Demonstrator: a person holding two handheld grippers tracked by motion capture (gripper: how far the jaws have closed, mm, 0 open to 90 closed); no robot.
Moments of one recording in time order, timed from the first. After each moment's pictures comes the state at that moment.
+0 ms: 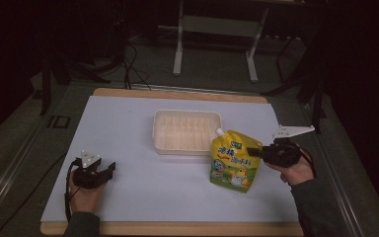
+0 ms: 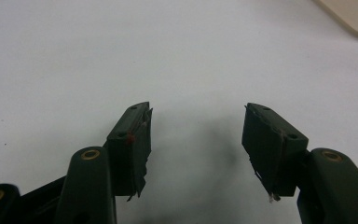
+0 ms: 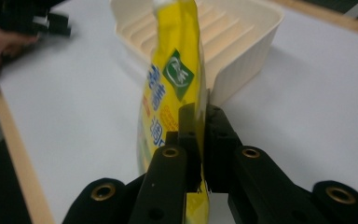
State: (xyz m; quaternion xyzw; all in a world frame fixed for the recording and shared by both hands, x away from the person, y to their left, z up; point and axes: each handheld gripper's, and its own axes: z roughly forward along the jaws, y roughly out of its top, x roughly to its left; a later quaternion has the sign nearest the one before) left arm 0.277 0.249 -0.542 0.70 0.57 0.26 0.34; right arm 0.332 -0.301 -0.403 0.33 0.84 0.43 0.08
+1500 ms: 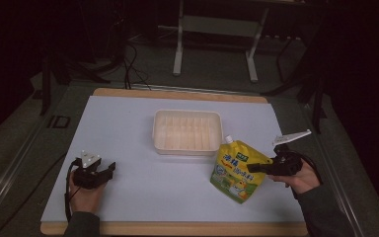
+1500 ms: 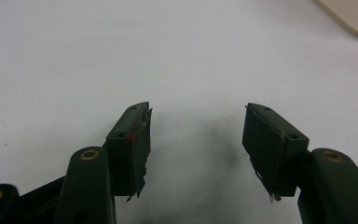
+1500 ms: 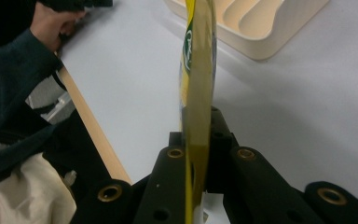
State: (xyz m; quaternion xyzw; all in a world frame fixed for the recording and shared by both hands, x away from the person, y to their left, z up) left arm 0.277 0.249 -0.542 0.70 0.57 0.26 0.34; right arm 0.315 -0.305 -0.409 0.36 0.84 0.40 -0.06
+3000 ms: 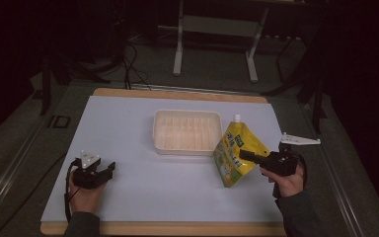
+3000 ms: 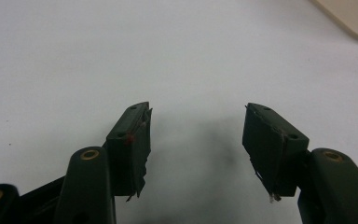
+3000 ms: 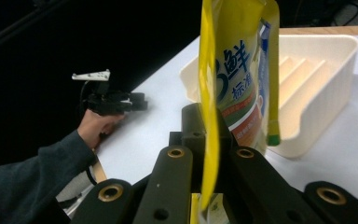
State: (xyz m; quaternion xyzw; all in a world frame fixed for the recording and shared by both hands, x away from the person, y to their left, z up) left arm 0.276 0.249 -0.542 0.70 0.57 0.27 0.34; right arm 0.307 -0.291 -0.411 0.36 0.73 0.59 -0.03
